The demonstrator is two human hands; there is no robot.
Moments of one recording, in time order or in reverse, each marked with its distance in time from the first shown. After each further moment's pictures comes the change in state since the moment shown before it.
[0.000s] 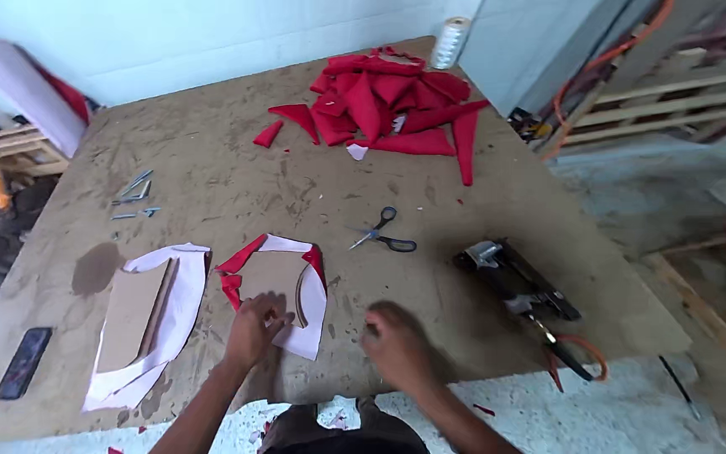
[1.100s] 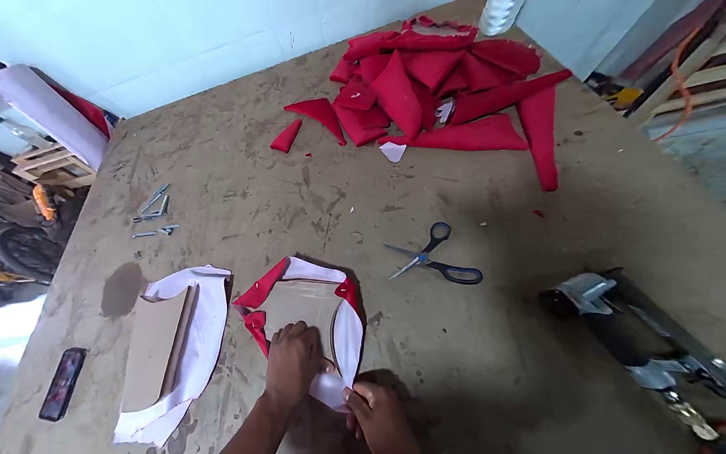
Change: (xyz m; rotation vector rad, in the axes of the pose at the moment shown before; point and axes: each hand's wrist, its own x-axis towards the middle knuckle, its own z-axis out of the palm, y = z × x) left_hand 0.053 0.003 0.022 0.314 -0.173 -0.085; right_hand 0.029 -0.057 0.118 0.732 -0.420 0.236
